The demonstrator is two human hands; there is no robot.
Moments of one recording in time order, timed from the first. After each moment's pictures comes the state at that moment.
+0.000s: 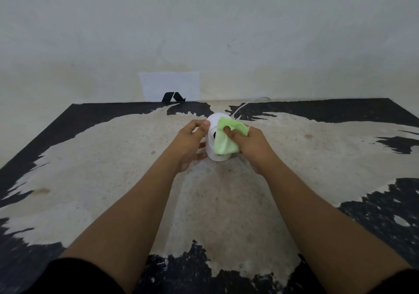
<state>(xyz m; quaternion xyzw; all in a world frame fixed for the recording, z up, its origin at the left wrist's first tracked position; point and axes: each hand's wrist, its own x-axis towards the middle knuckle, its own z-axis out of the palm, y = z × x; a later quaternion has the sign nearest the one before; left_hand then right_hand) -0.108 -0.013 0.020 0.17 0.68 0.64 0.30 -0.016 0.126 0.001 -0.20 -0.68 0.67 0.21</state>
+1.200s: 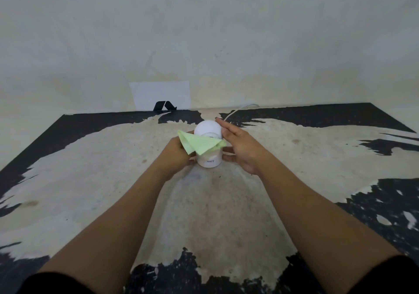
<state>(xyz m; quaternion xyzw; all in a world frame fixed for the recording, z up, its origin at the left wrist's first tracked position) -0.116 -0.022 0.010 0.29 0.74 0.56 0.23 -0.009 0.134 0.024 -0.18 -0.66 0.73 0.10</state>
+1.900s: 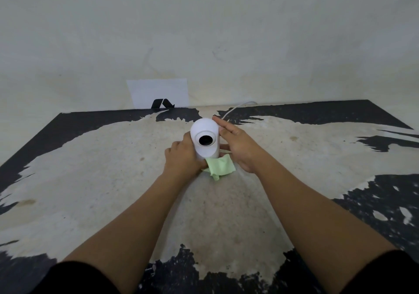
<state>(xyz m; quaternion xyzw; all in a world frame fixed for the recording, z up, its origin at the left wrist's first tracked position) -0.094 0.001 -0.011 0.29 0.91 0.29 0.00 -0.007 0.130 0.024 -0.16 -0.67 0.71 0.13</state>
